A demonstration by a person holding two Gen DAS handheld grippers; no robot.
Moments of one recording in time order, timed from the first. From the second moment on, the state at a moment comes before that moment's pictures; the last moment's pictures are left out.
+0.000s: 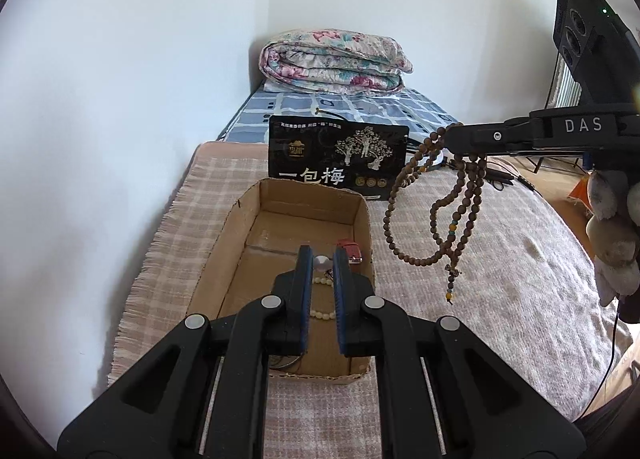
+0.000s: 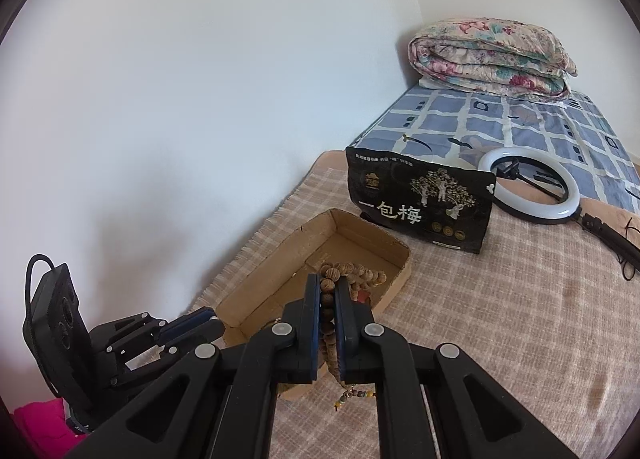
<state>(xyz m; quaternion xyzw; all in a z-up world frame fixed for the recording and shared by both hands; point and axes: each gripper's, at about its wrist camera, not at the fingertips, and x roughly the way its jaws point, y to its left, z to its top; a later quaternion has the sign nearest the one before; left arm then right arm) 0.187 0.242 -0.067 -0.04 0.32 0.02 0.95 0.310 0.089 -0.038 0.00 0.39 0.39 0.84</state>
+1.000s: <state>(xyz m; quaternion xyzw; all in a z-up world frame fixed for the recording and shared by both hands) 0.201 0.278 -0.085 -0.07 0.34 0.06 0.94 0.348 0.157 -0.082 0.01 0.42 0.39 0.82</state>
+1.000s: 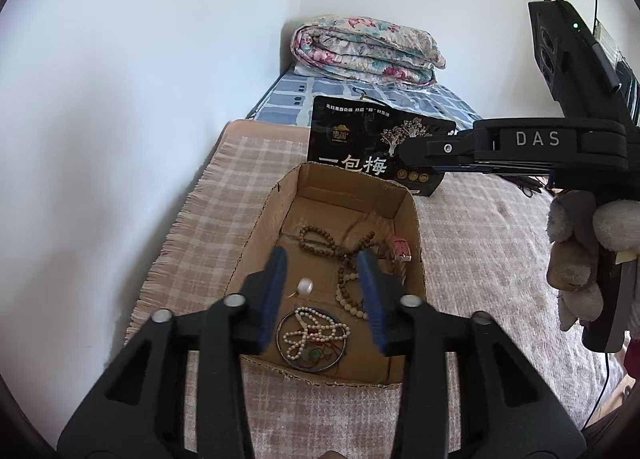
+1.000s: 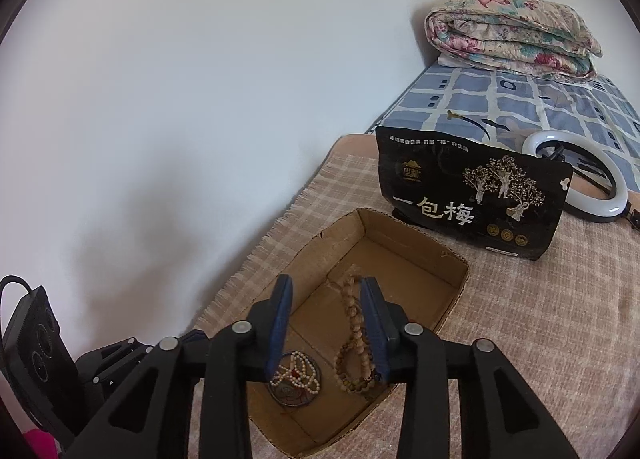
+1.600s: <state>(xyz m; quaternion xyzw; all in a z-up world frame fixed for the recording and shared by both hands) 0.184 0.272 -0.067 -0.07 0.31 0.07 0.94 0.337 0.142 -0.071 -0.06 0.38 0.29 0.88</state>
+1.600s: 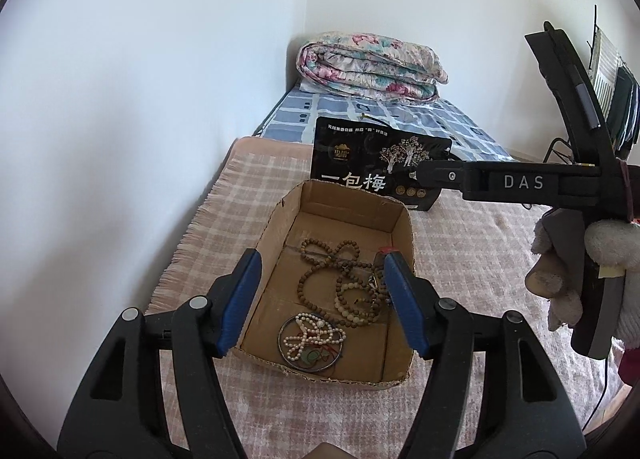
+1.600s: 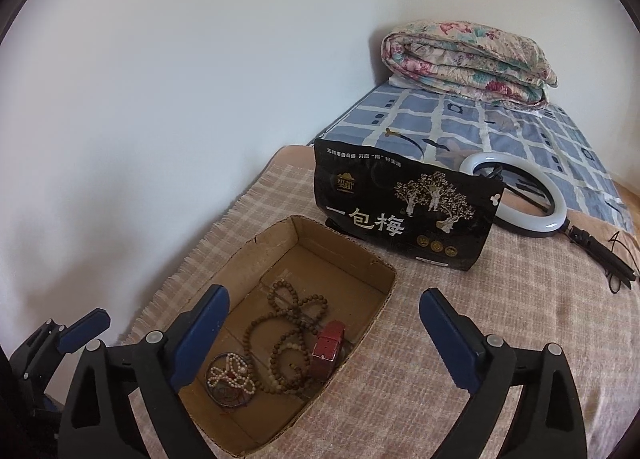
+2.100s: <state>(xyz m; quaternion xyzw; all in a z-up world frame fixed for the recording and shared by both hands) 0.154 0.258 -0.045 -0.08 0.29 0.08 0.95 0.301 0.117 -0.040 -0.07 0.34 0.27 0.90</state>
